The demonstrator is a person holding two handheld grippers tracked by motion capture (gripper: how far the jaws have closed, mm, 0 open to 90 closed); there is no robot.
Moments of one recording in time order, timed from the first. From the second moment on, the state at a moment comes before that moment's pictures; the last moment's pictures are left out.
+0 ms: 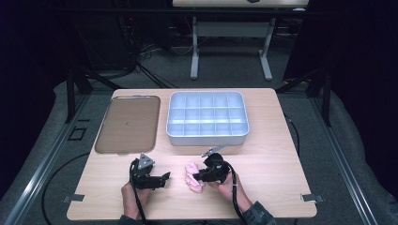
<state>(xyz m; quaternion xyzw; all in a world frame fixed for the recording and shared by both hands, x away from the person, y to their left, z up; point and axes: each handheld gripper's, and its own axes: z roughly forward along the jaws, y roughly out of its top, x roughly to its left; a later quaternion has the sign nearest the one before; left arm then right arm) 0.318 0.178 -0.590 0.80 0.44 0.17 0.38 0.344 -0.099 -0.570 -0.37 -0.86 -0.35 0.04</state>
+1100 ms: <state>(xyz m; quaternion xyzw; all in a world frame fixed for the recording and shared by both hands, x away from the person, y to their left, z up) 0.319 0.170 -0.591 0.81 0.44 0.19 0.35 0.330 -0.122 -0.521 -0.33 -0.84 -0.44 -0.01</state>
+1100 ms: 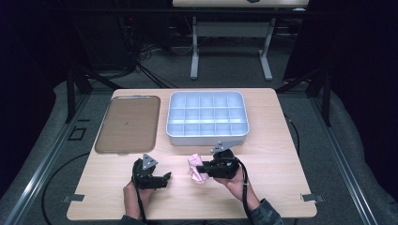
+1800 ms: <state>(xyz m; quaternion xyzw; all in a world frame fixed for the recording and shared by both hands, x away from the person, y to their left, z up) 0.320 0.169 -0.591 0.80 0.44 0.19 0.35 0.342 -0.157 -0.482 -0.34 -0.82 -0.46 -0.08</state>
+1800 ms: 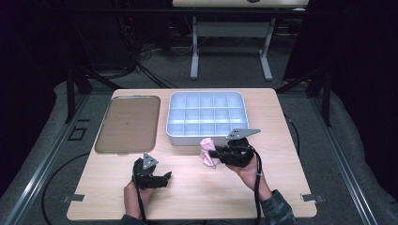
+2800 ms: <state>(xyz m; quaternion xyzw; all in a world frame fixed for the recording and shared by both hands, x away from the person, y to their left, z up) 0.321 0.168 -0.591 0.80 0.44 0.19 0.35 0.384 -0.198 -0.438 -0.37 -0.79 -0.47 -0.14</state>
